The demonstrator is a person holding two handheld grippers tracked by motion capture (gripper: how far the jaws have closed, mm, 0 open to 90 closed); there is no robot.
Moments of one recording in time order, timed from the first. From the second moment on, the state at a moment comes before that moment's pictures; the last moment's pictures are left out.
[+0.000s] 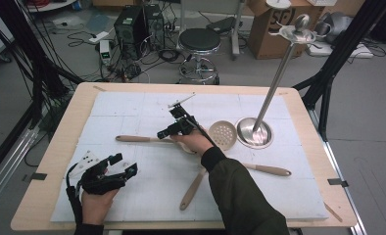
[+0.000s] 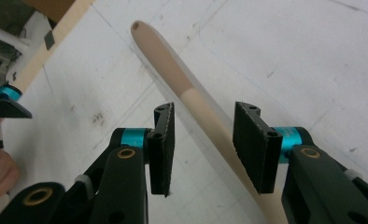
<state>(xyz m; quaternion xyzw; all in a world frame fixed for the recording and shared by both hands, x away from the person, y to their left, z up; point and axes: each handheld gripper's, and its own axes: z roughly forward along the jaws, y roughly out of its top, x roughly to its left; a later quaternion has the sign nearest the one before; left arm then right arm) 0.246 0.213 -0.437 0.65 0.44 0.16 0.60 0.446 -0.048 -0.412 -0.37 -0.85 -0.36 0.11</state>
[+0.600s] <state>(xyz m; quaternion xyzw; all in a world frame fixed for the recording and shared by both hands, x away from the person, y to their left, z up) 0.244 0.214 -0.438 0.65 0.44 0.16 0.59 0.451 -0.044 -0.424 -0.35 -0.87 -0.32 0.11</state>
